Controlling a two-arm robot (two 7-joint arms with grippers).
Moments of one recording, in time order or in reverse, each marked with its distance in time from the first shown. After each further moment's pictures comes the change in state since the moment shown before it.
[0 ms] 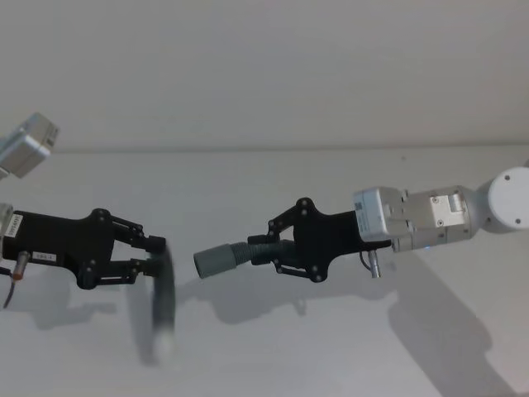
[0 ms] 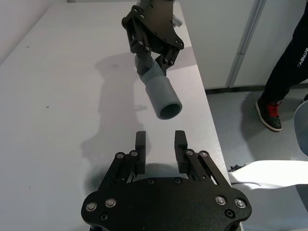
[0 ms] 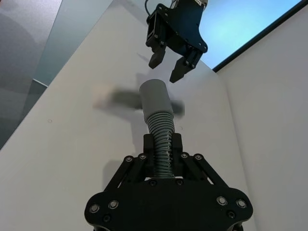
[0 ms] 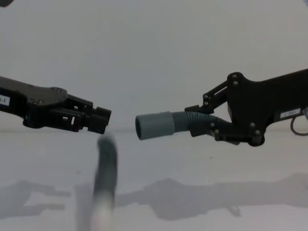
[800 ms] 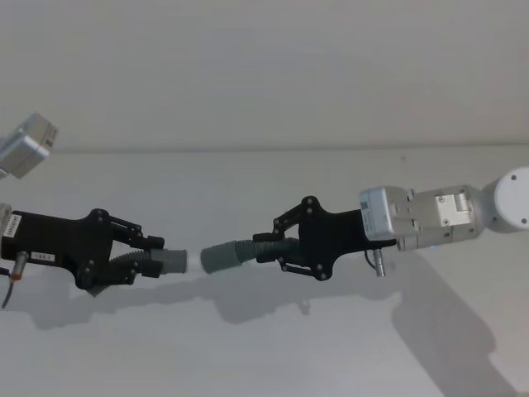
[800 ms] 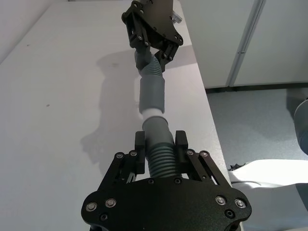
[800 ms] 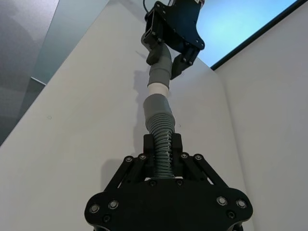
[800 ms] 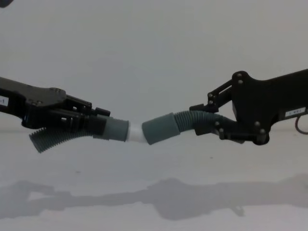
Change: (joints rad) left arm 0.000 0.002 0.000 0.000 0.001 0.000 -0.001; right arm -0.009 0.006 0.019 -0.007 -0.006 -0.001 0.005
